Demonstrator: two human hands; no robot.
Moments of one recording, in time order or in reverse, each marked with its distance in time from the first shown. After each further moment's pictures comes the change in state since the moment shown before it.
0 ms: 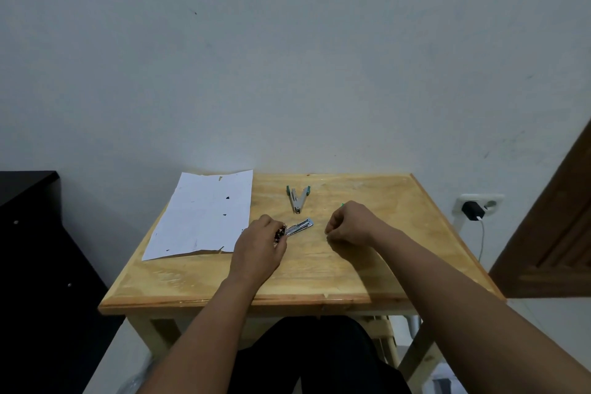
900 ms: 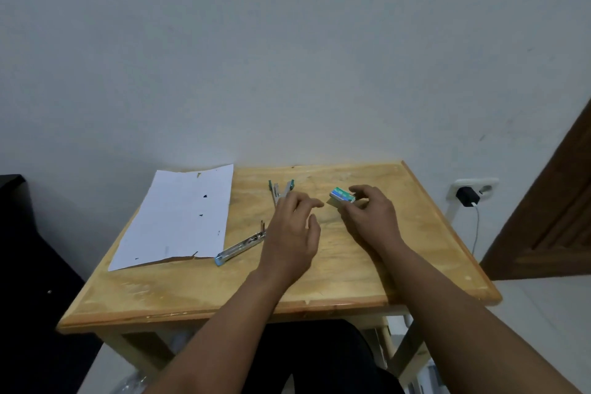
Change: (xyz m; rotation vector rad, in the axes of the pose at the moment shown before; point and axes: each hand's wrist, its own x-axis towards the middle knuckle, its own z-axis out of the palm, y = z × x) left_hand 0.022 0.093 0.021 -0.254 0.105 0.195; right_hand 0.005 0.071 0.010 0.365 0.649 0.047
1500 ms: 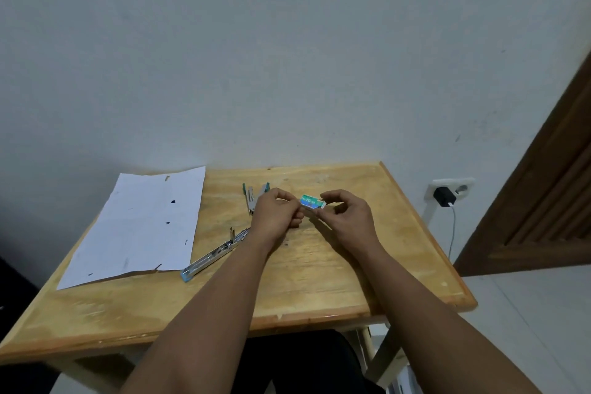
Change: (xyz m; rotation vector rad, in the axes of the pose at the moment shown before) left_hand 0.068 -0.020 0.047 -0.764 -0.140 -0.887; right_hand -0.005 -0.005 -0.008 0.264 -0.099 0.041
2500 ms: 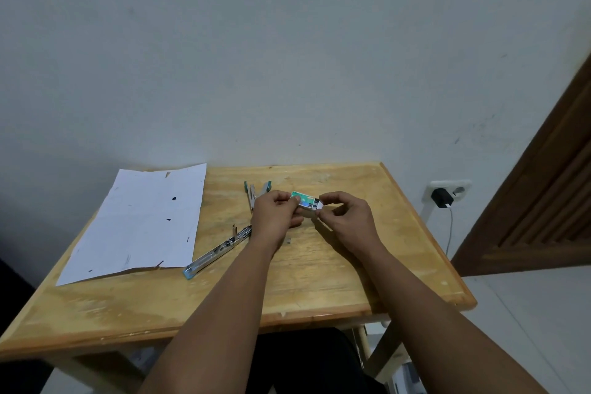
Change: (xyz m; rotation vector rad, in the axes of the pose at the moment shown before) left_hand 0.000 -0.009 -0.002 -0.056 0.071 0.057; right_hand -0.001 0.003 0.001 -0.033 -0.033 -0.035
